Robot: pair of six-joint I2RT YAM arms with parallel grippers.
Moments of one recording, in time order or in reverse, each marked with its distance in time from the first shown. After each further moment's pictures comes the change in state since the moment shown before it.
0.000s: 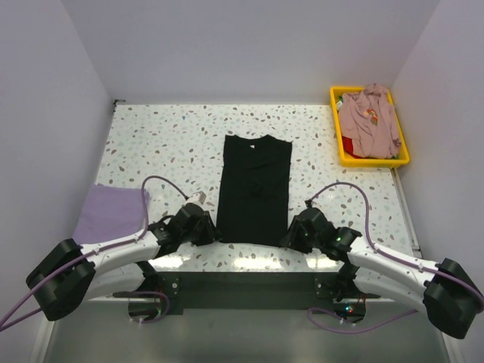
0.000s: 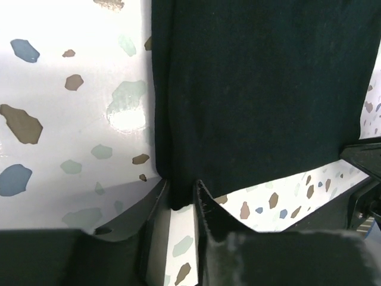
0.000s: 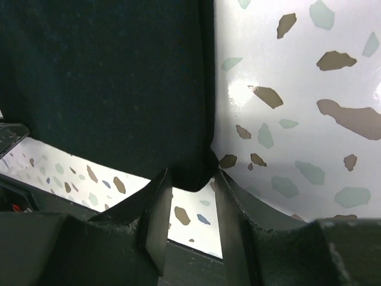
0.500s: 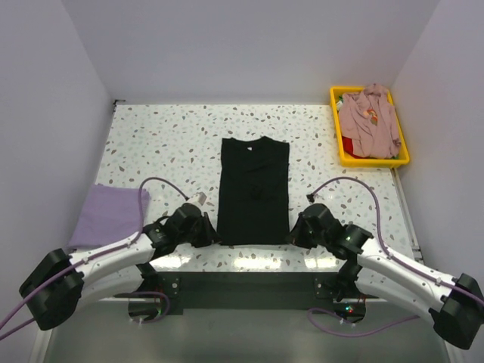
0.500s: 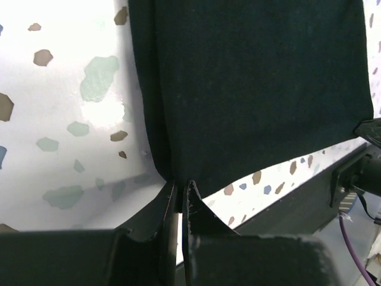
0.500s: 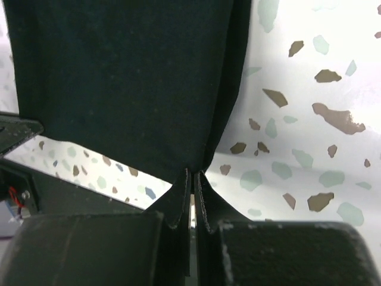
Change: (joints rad) left arm 0.000 -0.077 0.002 -0.055 0.071 0.001; right arm -0.001 -0.112 0.095 -0.165 0.036 -0.115
